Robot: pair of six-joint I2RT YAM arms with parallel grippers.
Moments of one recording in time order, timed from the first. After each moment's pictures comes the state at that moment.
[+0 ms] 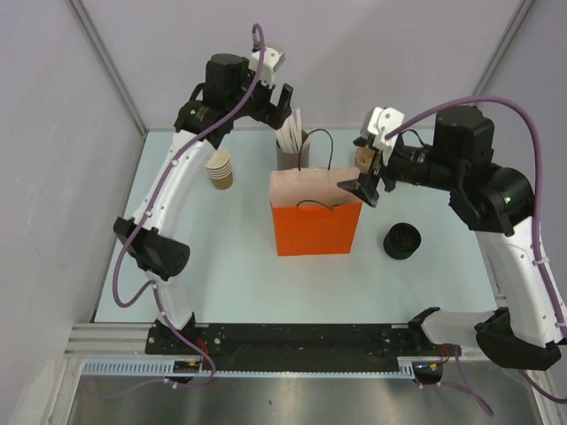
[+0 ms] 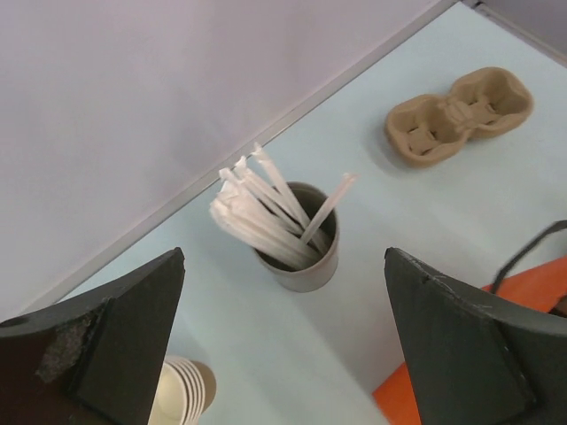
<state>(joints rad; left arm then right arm) -0.46 1.87 2.23 -0.68 0.18 0.19 0.58 1.24 1.91 -0.96 -0.51 -0.52</state>
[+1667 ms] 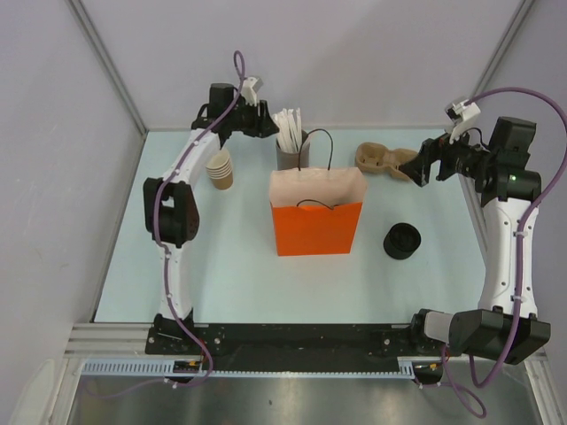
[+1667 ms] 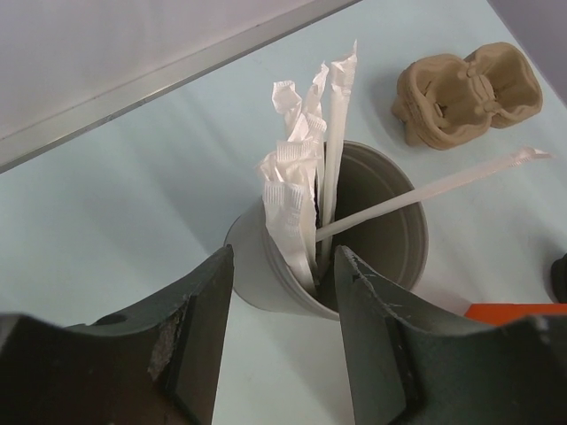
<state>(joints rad) -0.22 2.22 2.07 -0.34 0.57 -0.09 -0.23 1.24 1.49 -0.77 -0.85 -0.30</state>
